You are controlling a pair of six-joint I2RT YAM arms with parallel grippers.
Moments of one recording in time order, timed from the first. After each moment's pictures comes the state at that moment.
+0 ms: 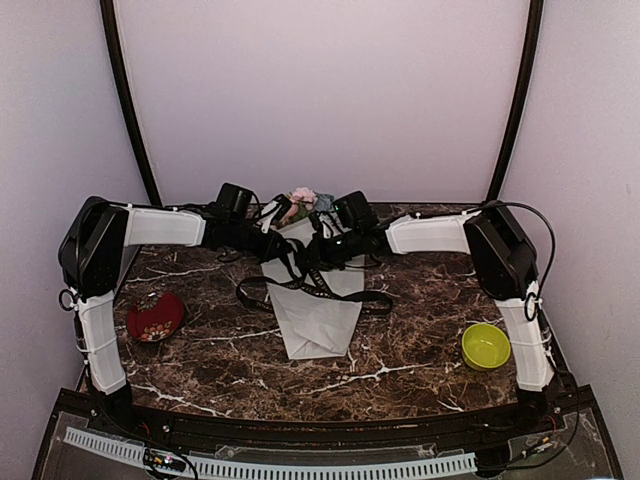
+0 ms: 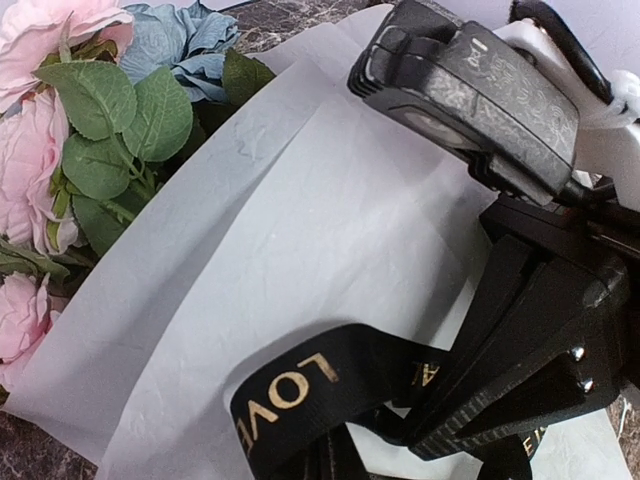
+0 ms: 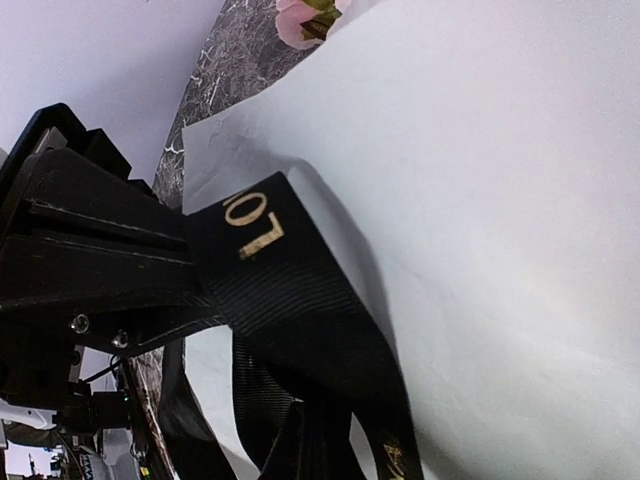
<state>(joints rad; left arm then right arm) -0.48 1.98 1.35 -0.11 0.43 0.08 0.73 2.26 1.69 -0.11 -0.54 0.64</state>
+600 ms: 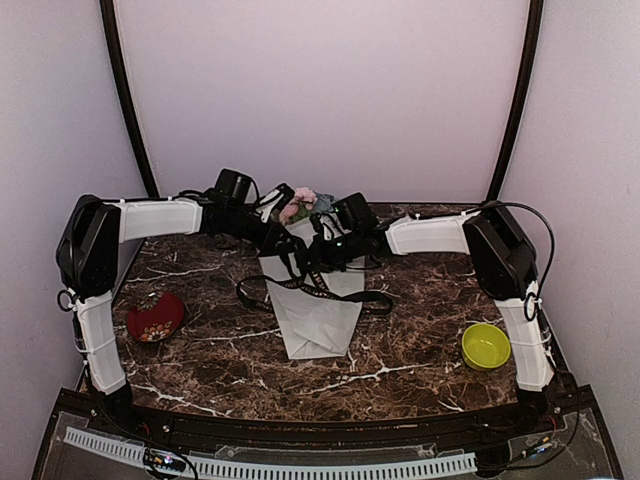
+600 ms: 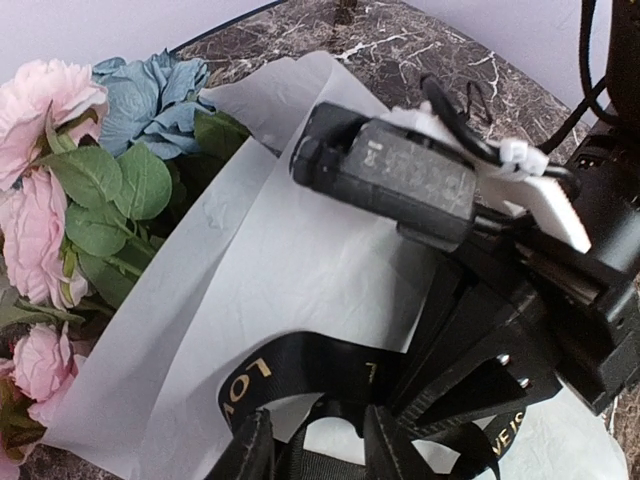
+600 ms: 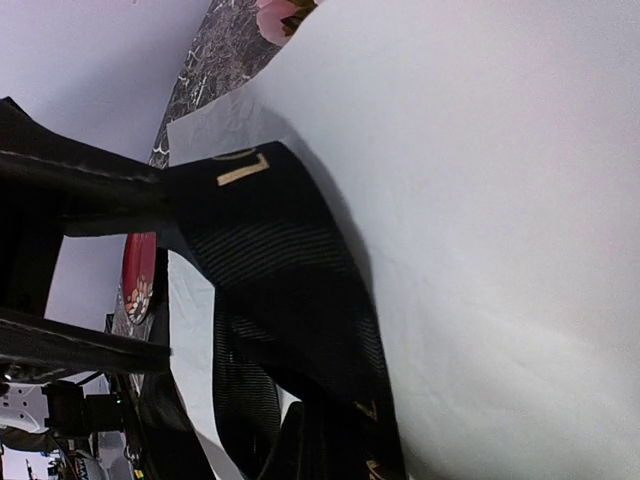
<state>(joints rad) -0.47 1.96 1.44 -0.23 0.47 0.18 0.73 2.26 1.69 -0.12 -0.52 0.64</state>
